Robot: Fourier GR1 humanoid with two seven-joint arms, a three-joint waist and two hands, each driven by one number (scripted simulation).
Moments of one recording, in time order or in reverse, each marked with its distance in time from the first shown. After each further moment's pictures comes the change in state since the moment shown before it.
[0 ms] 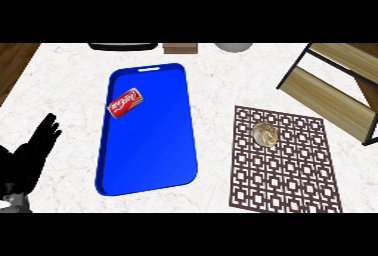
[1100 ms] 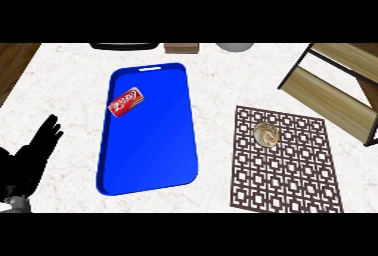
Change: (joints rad) left arm 0.015 -0.020 0.004 -0.030 -0.014 -0.013 0.011; right arm 0.000 -0.124 -0.079 0.591 0.092 -0.341 -0.259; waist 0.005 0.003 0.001
